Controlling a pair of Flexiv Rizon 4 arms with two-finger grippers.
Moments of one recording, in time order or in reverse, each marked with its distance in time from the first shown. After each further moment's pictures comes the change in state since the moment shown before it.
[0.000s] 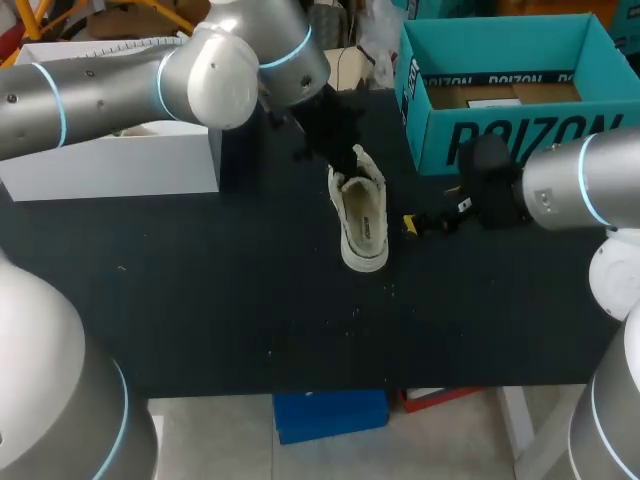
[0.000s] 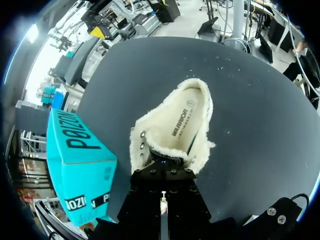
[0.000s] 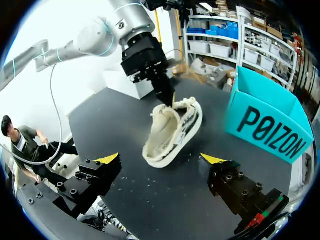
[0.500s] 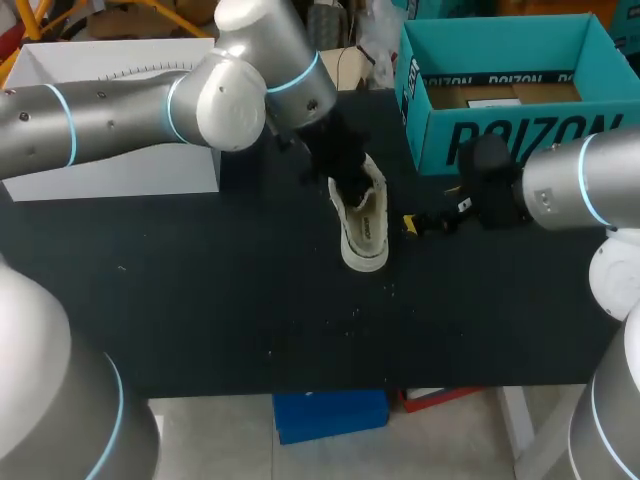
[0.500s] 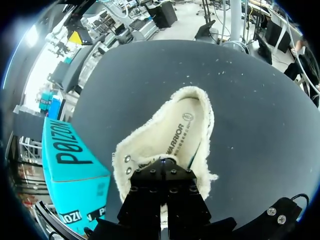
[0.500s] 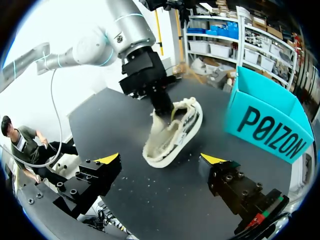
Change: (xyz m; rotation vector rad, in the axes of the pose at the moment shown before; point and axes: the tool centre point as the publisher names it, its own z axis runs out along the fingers) left arm 0.006 -0.016 0.024 0.031 0.005 0.035; right arm 0.000 0.000 0.000 0.000 0.000 0.000
